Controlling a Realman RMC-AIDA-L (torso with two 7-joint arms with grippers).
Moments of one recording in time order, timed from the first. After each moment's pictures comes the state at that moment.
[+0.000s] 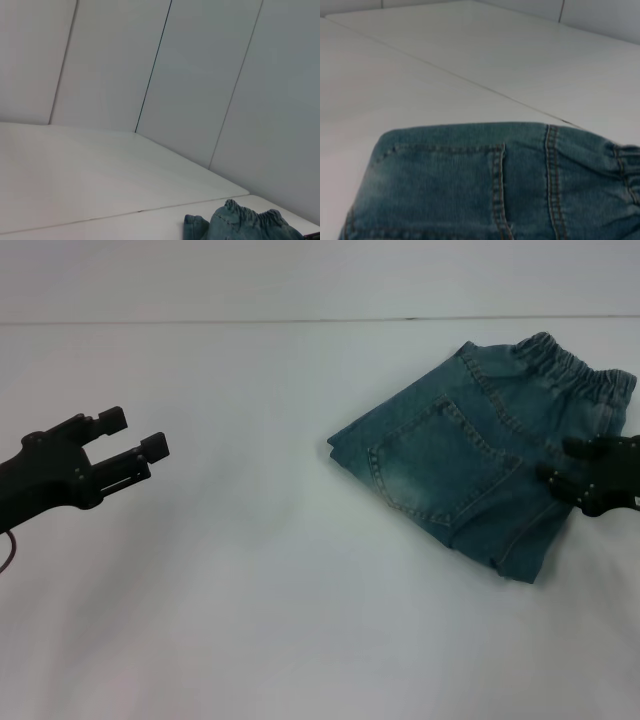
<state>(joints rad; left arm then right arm) -0.28 -2.17 0.63 0.86 1.75 1.51 -1.44 0.30 2.09 -0.96 -0.80 -1.81 -0.97 1.23</state>
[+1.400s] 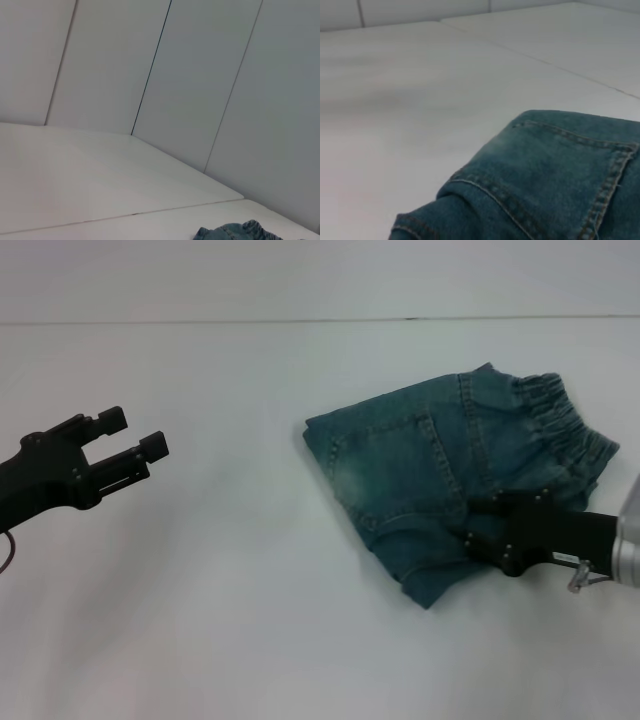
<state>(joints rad) -0.28 -2.16 0.62 0.86 1.75 1.53 -1.45 0.38 2.10 -1.04 -0.60 -1.77 -1.08 1.09</state>
